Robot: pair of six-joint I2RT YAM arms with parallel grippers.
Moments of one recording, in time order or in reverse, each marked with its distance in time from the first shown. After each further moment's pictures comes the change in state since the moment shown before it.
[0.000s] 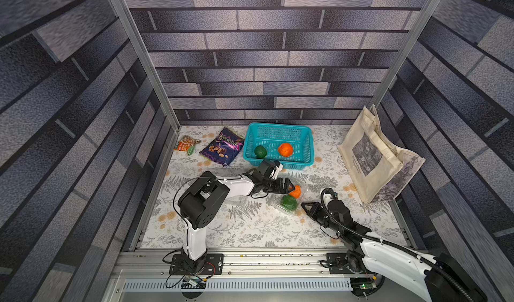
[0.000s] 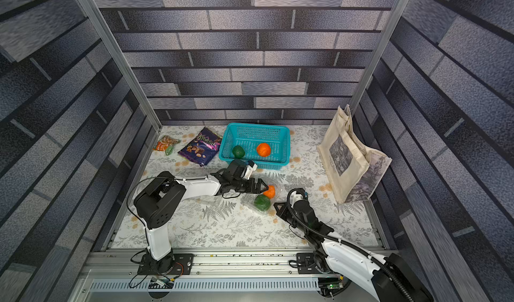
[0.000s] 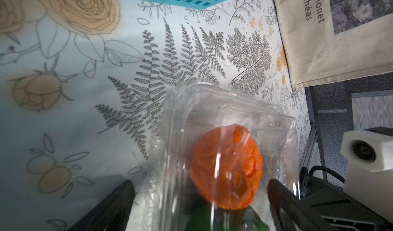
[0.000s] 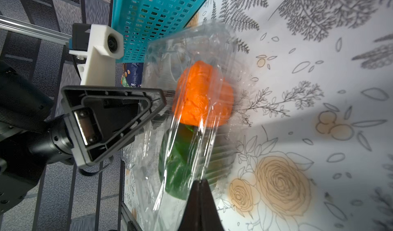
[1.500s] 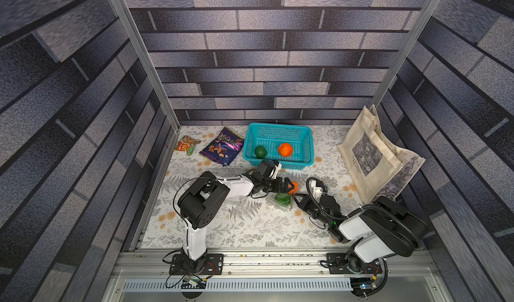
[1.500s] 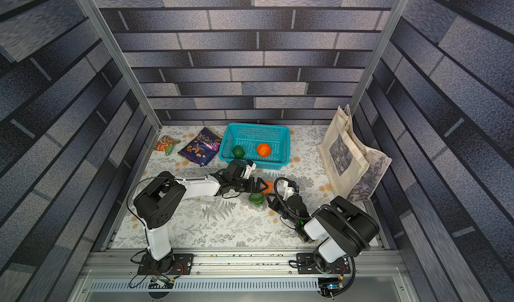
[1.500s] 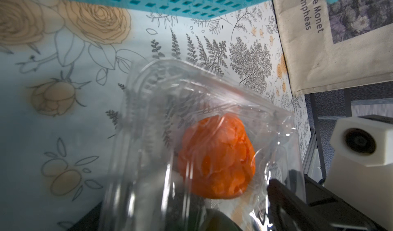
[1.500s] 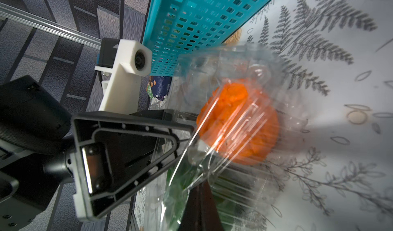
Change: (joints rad) left arm -0.008 0.000 -0.010 0.034 -0.016 -0.023; right arm -0.002 0.684 0.032 0.840 -0.026 -0.015
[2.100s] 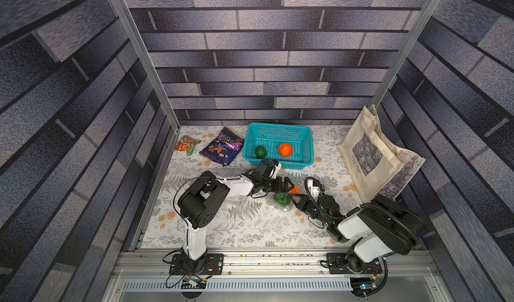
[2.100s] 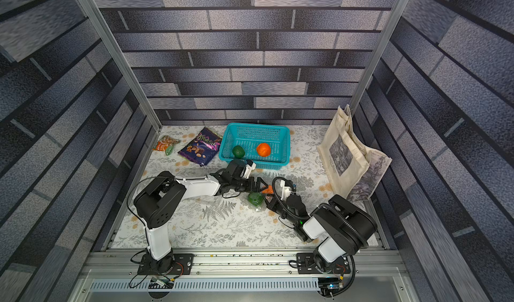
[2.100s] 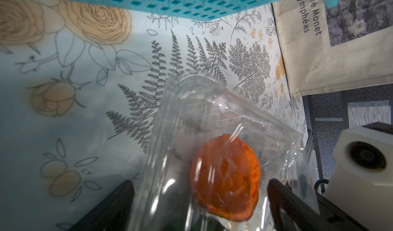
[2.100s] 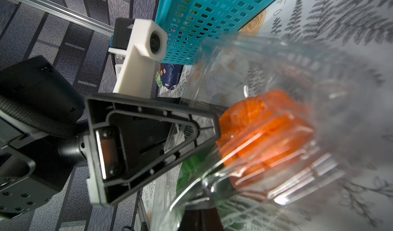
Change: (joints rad) left arm 0.005 0.002 0.000 0.007 0.007 -0.012; right arm 0.011 0.011 0.013 0.022 -0.061 -0.008
